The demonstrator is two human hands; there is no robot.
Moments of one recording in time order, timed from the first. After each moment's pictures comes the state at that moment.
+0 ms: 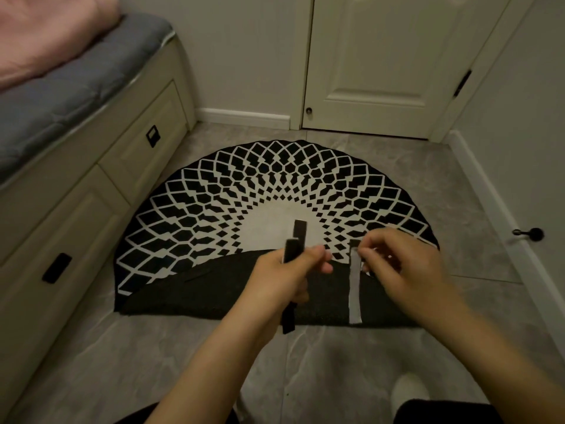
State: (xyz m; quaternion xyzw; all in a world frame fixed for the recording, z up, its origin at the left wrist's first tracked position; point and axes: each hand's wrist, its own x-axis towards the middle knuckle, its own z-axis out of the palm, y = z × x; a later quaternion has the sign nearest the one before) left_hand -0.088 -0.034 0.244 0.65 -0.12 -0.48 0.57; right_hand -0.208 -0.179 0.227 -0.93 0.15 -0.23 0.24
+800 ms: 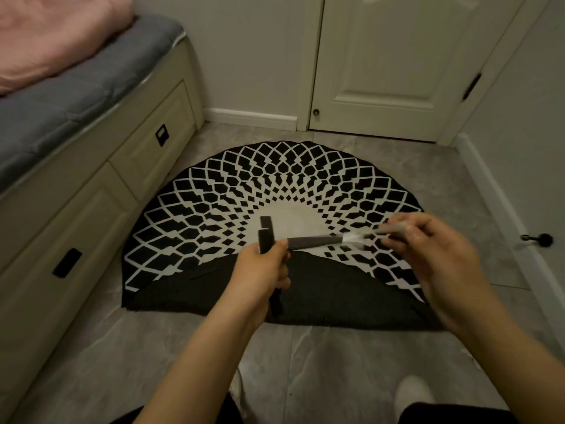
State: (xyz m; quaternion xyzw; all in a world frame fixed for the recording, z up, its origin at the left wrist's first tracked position) left_hand -0.064 -0.023 0.233 0.67 -0.03 -0.40 0.63; right_hand -0.213 -0.176 0.248 -0.66 0.23 -0.28 0.66
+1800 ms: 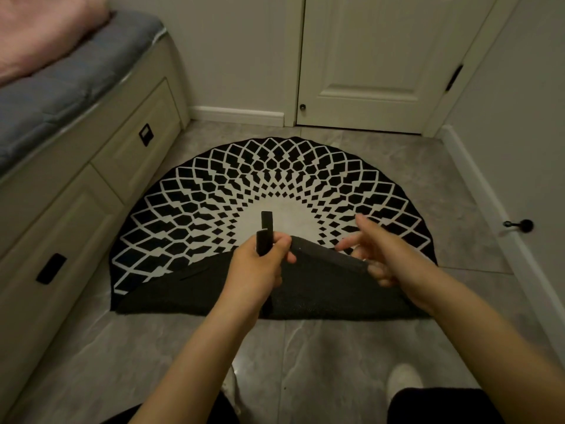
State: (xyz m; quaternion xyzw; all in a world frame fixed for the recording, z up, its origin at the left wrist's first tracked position) left_hand -0.078 -0.030 0.227 0.71 -0.13 -0.35 0.60; right_hand -0.196 -0.184 0.240 -0.69 0.36 0.02 0.62
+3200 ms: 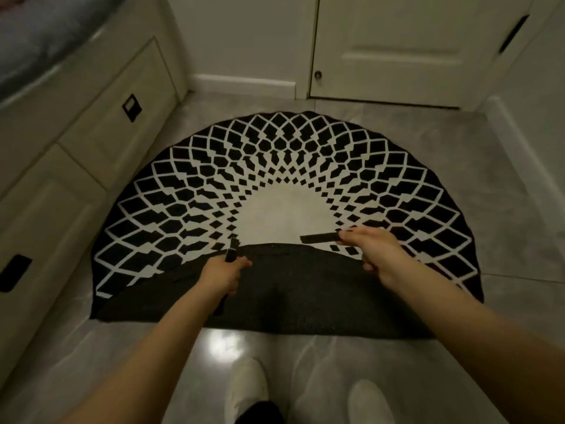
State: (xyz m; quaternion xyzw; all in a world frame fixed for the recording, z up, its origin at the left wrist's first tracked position) left_hand 0.061 -0.068 0.050 0.79 0.04 -0.42 0.44; right_hand -0.087 -0.263 0.085 -0.60 0.52 -0.04 0.61
